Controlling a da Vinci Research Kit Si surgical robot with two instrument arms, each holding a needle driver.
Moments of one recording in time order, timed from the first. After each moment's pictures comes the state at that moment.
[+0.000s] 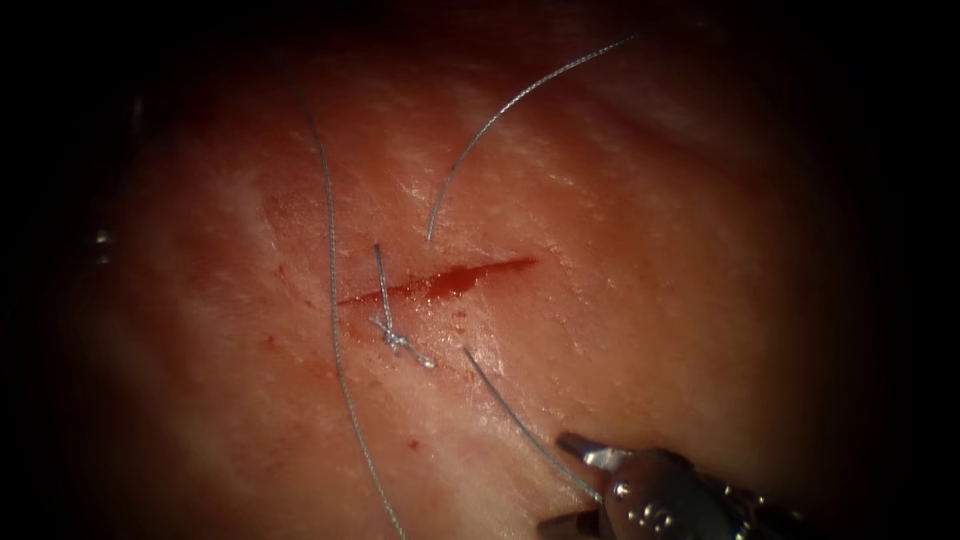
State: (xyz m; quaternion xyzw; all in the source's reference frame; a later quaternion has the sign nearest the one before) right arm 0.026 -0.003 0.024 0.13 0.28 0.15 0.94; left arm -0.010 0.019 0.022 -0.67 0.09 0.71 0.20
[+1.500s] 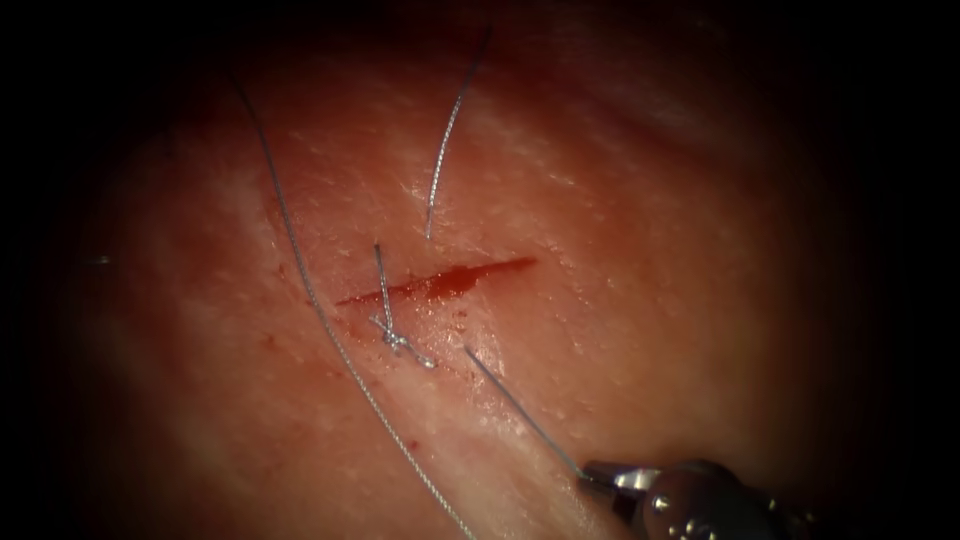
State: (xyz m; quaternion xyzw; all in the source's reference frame) right arm 0.024 -0.003 0.021 0.13 0.25 0.16 0.95; left arm -0.007 0.019 0.023 -0.66 0.13 0.71 0.22
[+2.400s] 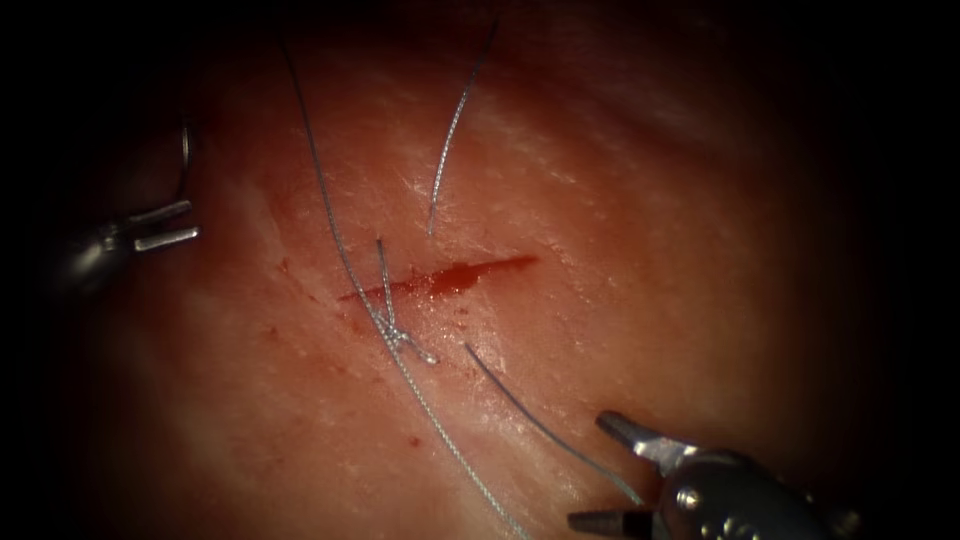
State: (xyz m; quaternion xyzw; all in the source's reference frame) right arm 0.024 0.000 0.016 0.07 0.34 0.19 0.92; left arm -0.009 0.015 0.043 -0.58 0.04 0.75 0.32
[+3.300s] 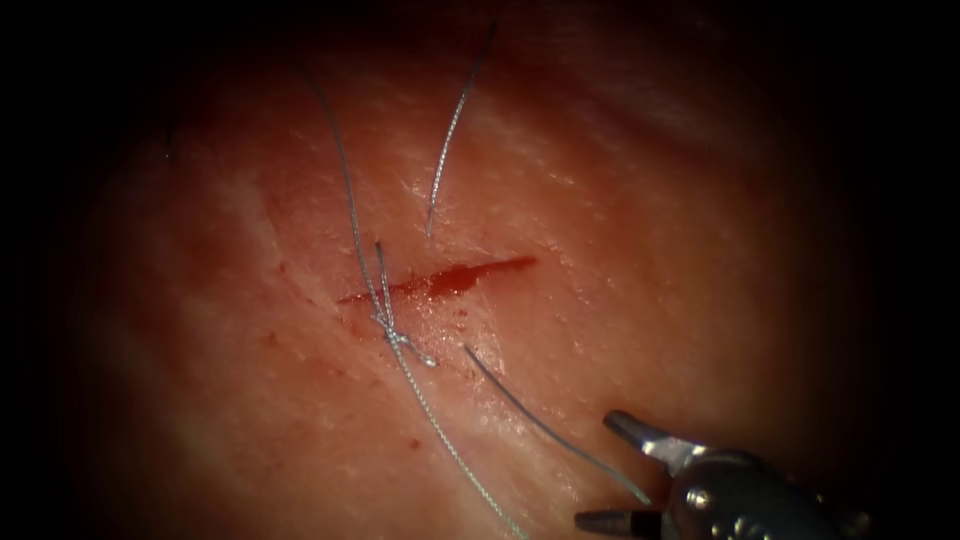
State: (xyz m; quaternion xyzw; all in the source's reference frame) right arm 0.024 0.000 0.017 0.07 0.34 0.19 0.92; left arm -0.009 0.015 0.020 -0.53 -0.01 0.78 0.34
